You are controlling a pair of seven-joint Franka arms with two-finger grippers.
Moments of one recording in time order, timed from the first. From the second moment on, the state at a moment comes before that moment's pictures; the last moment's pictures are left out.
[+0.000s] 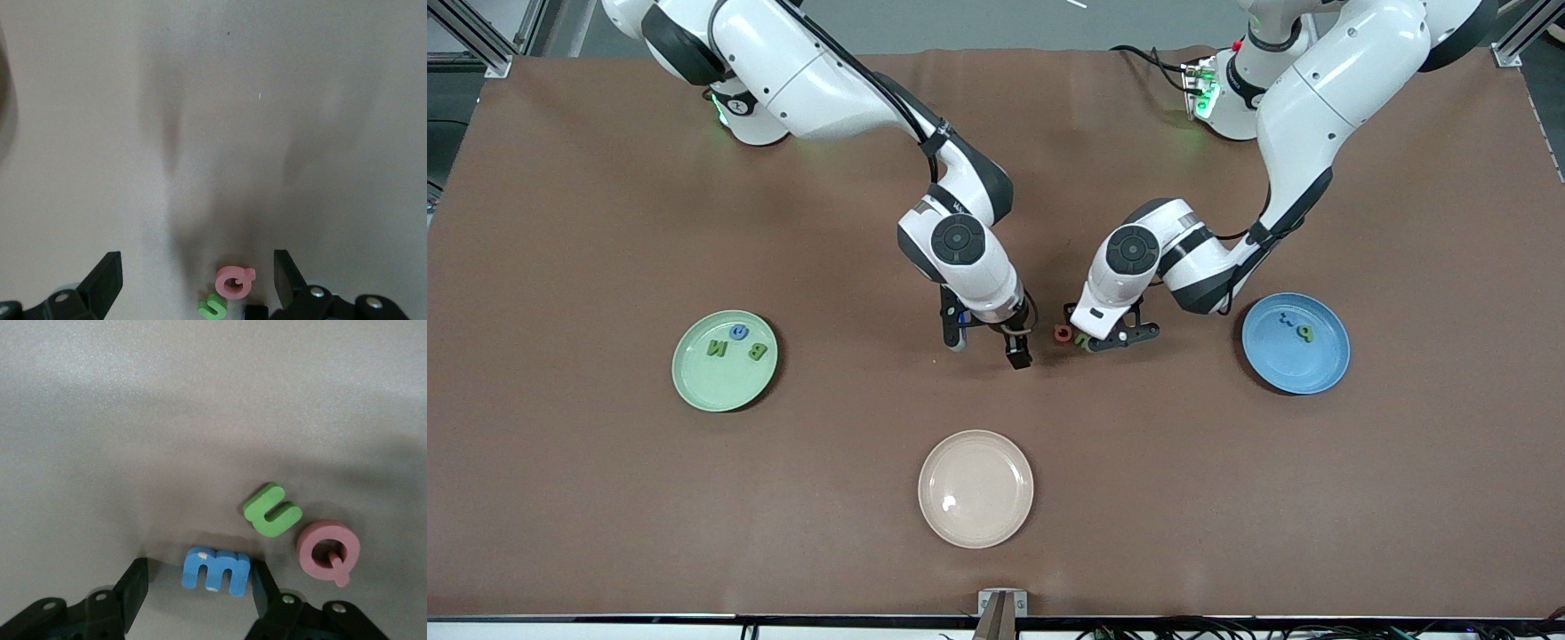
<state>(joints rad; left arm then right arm) 0.05 0.71 -0.68 -1.96 0.57 2.39 -1.20 0.61 0.83 0.21 -1.40 -0.01 2.44 2.20</state>
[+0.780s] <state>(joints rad) 0.06 0.70 -0.69 -1.96 0.57 2.38 -1.20 0.62 0.84 0.21 -1.39 -0.01 2.44 2.23</state>
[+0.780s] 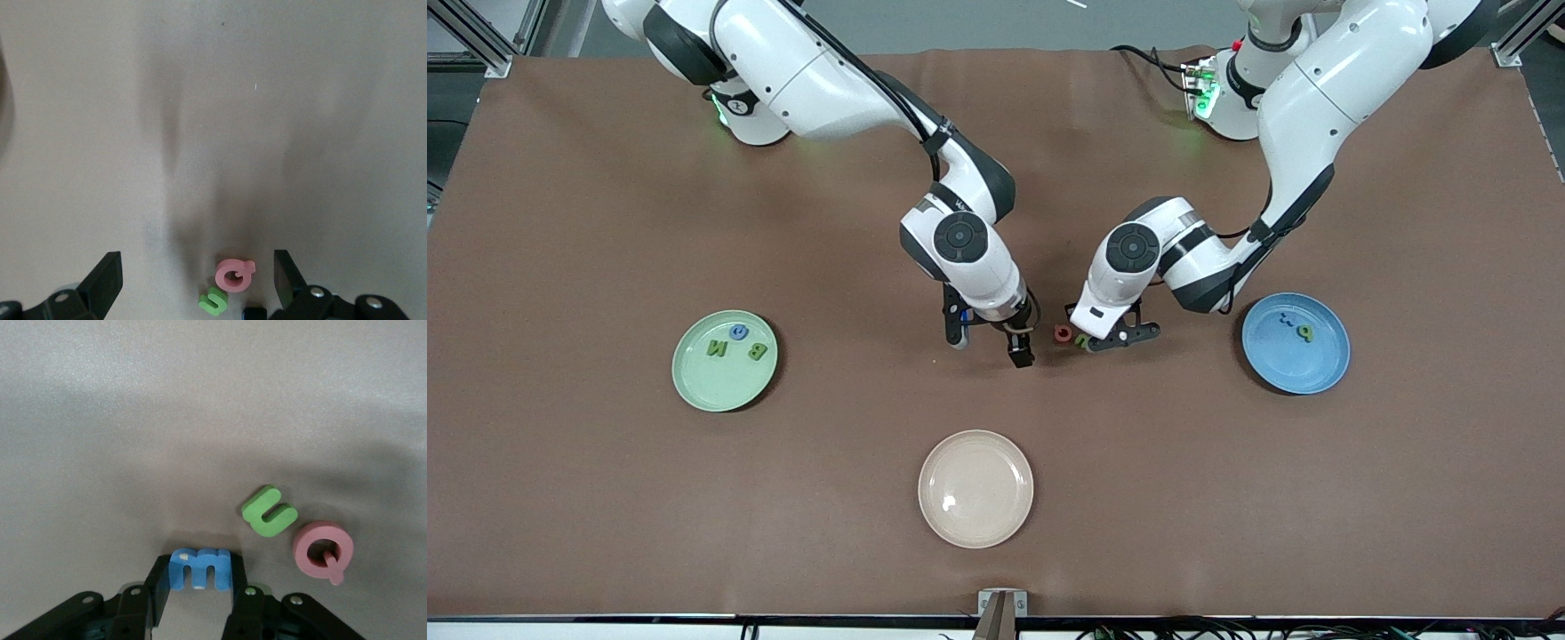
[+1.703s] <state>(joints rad) 0.53 0.60 -0.96 -2.08 0.59 2.22 -0.83 0.69 0.94 0.21 -1.28 -0.01 2.46 2.29</state>
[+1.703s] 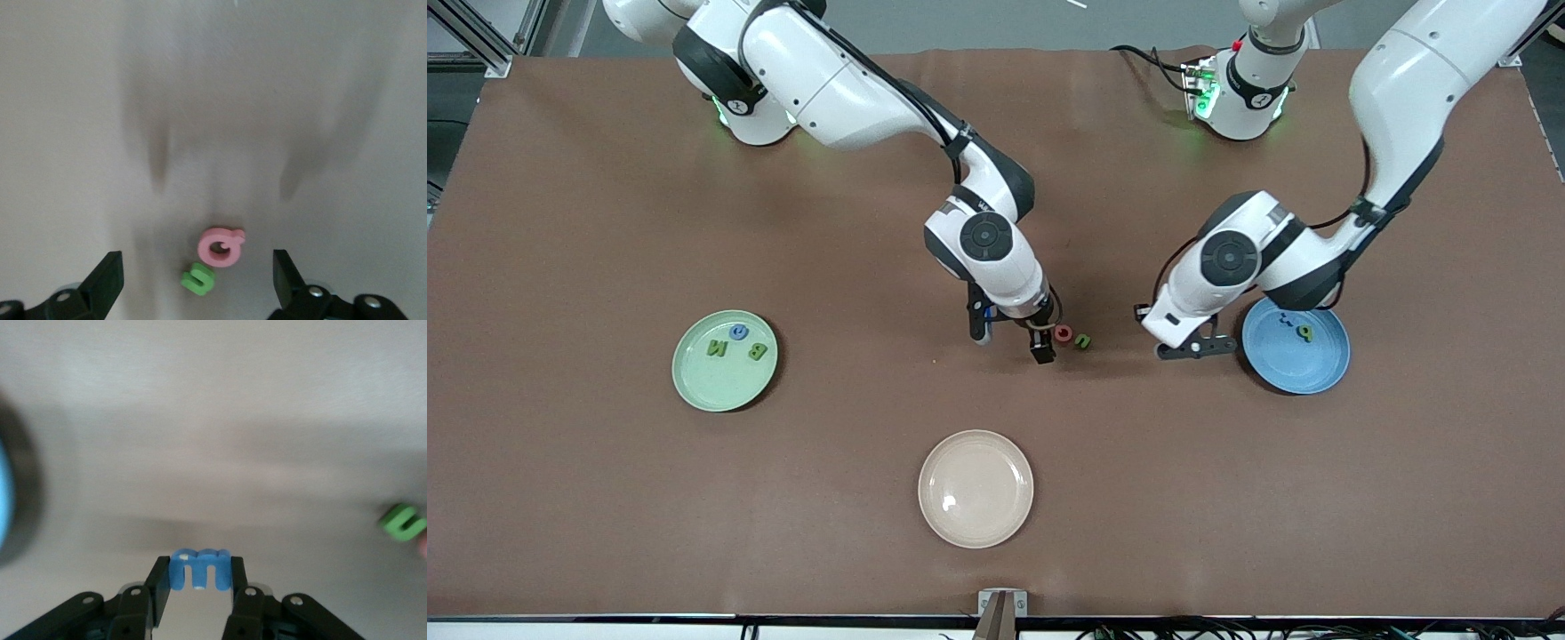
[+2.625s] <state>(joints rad) 1.03 0.58 -1.10 -2.25 0.79 2.33 -0.36 0.76 1.00 0.15 -1.22 -0.02 2.46 2.33</state>
